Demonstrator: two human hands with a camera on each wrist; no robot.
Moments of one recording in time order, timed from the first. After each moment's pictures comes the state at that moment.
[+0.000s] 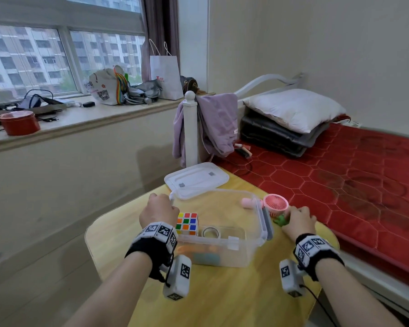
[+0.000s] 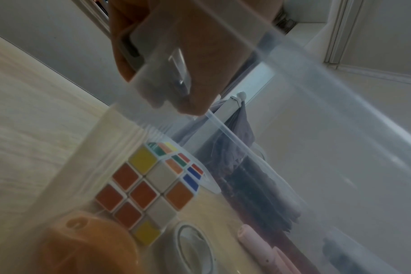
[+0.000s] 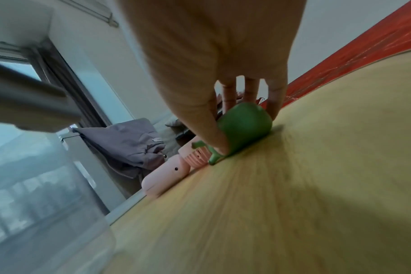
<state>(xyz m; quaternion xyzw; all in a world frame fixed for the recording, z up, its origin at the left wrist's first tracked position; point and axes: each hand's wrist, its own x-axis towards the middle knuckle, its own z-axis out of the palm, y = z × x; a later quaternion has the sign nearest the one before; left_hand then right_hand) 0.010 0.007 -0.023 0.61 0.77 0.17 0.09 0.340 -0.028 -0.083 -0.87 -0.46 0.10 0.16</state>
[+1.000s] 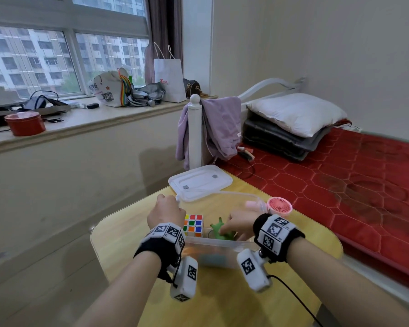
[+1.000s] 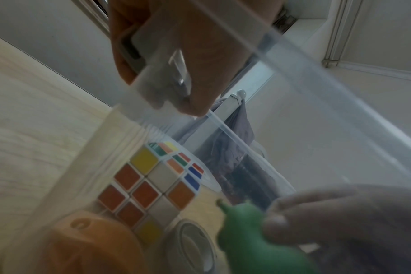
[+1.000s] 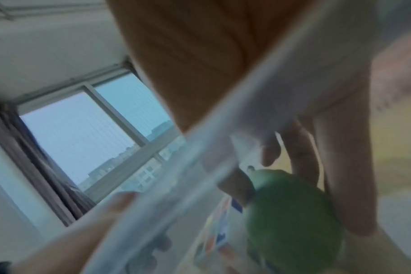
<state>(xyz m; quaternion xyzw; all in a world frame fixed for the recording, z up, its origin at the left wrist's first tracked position) 0.010 0.006 -0.022 0.62 0.76 0.18 0.09 0.193 -0.025 -0.006 -0.71 -0.57 0.42 0.05</state>
